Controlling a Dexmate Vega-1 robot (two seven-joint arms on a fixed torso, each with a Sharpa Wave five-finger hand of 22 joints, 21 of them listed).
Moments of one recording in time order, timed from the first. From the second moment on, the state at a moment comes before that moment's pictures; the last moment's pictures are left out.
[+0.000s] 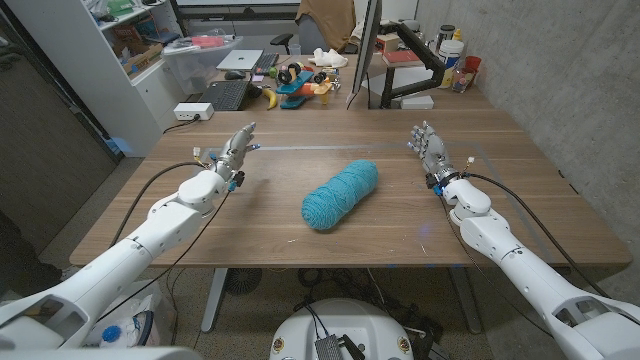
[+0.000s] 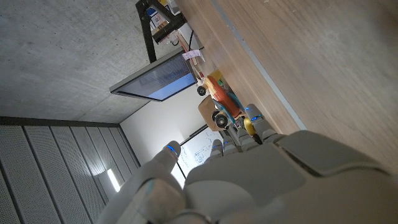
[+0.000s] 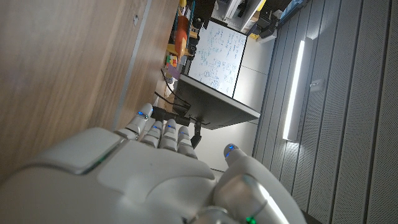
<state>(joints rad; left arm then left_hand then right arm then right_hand) 0.86 0.76 0.41 -1.57 -0.55 0.00 0.20 0.03 0.08 0.58 0.19 0.22 -0.18 -0.03 0.20 0.18 -0.17 -0.07 0.20 0.18 -0.17 -0.03 0.22 0.19 -0.17 -0.03 0.86 0.18 -0.83 -0.46 -0.35 -1.27 0.60 0.28 0.04 0.00 0.06 0.34 0.19 0.22 0.01 0.04 0.18 0.18 0.03 0.04 0.20 0.18 -0.06 -0.02 0.19 0.18 -0.12 -0.03 0.65 0.17</state>
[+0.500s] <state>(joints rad) 0.88 0.84 0.40 -1.70 -0.49 0.14 0.30 0.03 0.08 0.58 0.19 0.22 -0.17 -0.04 0.20 0.18 -0.17 -0.07 0.19 0.18 -0.17 -0.03 0.22 0.19 -0.17 -0.03 0.85 0.18 -0.83 -0.46 -0.35 -1.26 0.60 0.28 0.04 0.00 0.06 0.34 0.19 0.22 0.01 0.04 0.18 0.18 0.03 0.04 0.20 0.18 -0.06 -0.02 0.19 0.18 -0.12 -0.03 0.65 0.17</state>
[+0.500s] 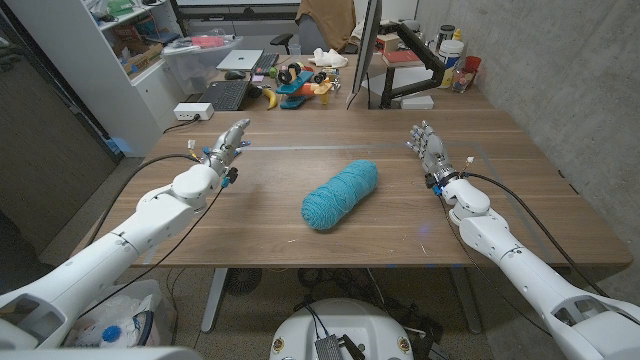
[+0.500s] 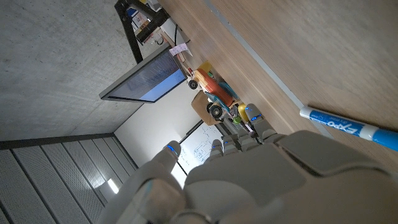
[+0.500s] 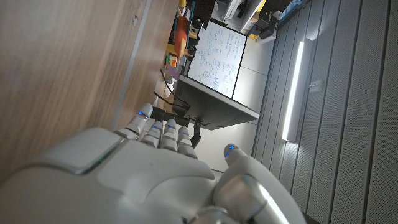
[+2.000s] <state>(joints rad) 0.71 0.96 0.58 -1.99 -0.26 0.88 0.61 0.03 0.08 0.59 0.19 0.22 -0.17 -0.07 0.18 0.18 -0.17 -0.08 0.19 0.18 -0.17 -0.03 0.21 0.19 -0.17 0.01 0.82 0.18 -0.81 -0.45 -0.36 -1.24 0.57 0.30 0.05 0.00 0.06 0.34 0.19 0.23 0.01 0.04 0.18 0.18 0.03 0.04 0.21 0.18 -0.07 -0.02 0.19 0.18 -0.12 -0.03 0.63 0.17</state>
